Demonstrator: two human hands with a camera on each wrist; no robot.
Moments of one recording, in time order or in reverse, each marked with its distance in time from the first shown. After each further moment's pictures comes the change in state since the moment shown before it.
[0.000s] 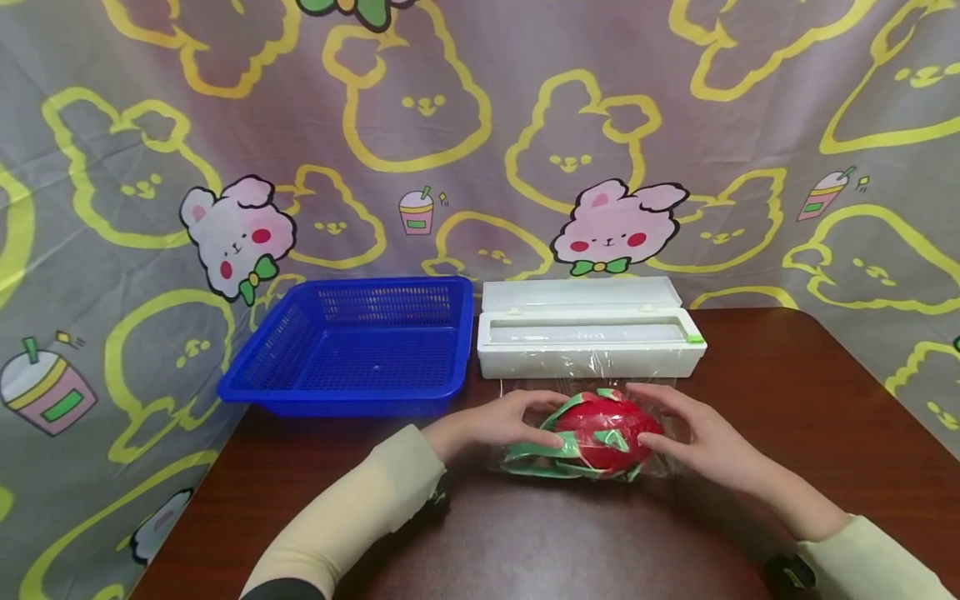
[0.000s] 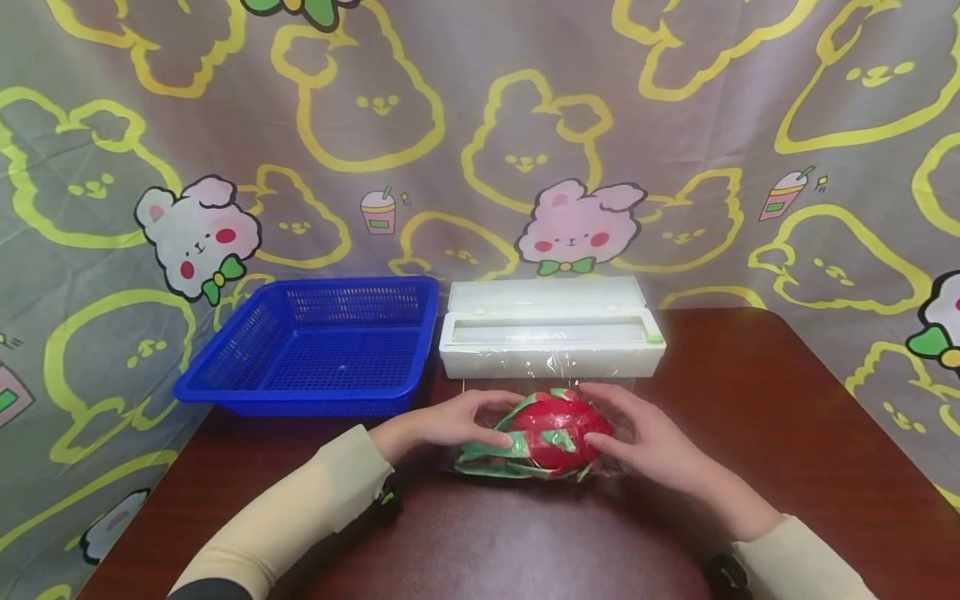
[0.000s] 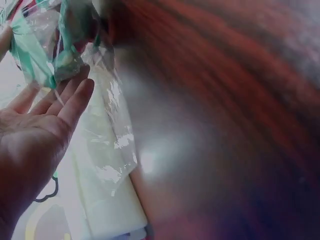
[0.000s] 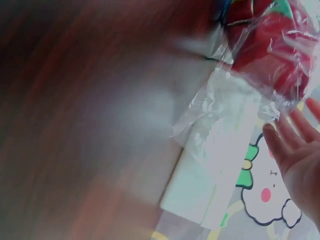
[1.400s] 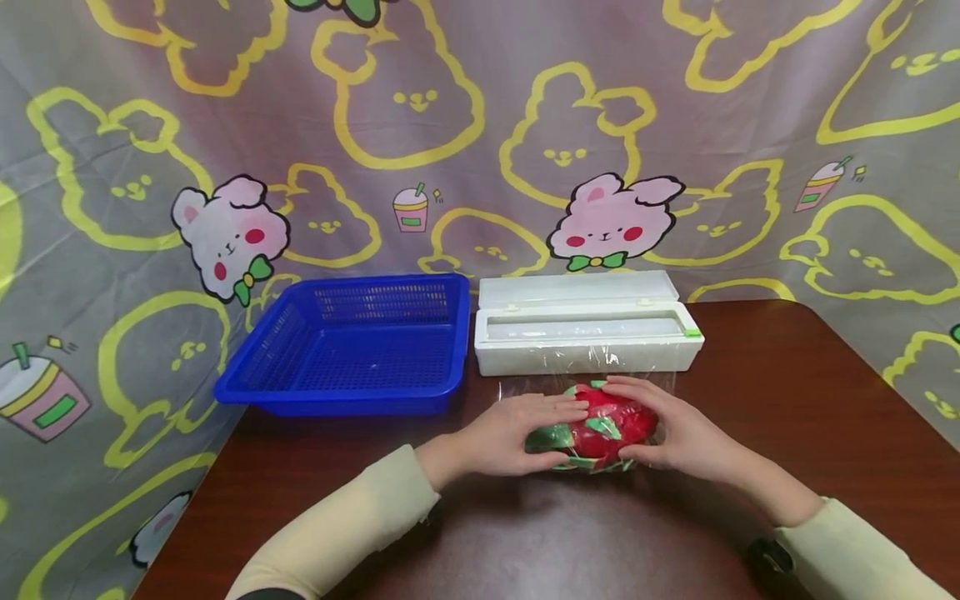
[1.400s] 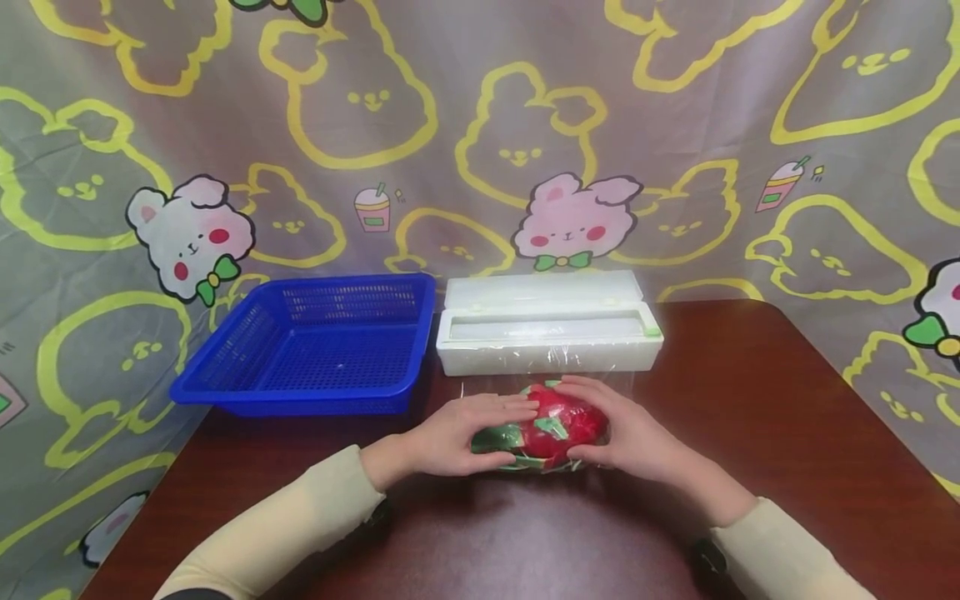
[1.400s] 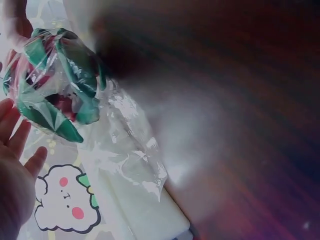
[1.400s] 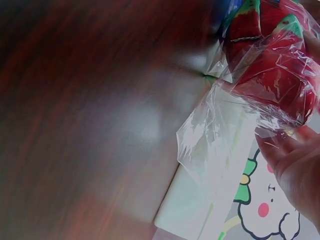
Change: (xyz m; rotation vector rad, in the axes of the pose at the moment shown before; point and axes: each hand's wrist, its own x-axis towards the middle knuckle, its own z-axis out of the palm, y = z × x) left_hand -0.022 0.019 0.014 0.677 0.136 0.444; right_hand 0.013 -0.003 0.010 -0.039 -0.065 -0.032
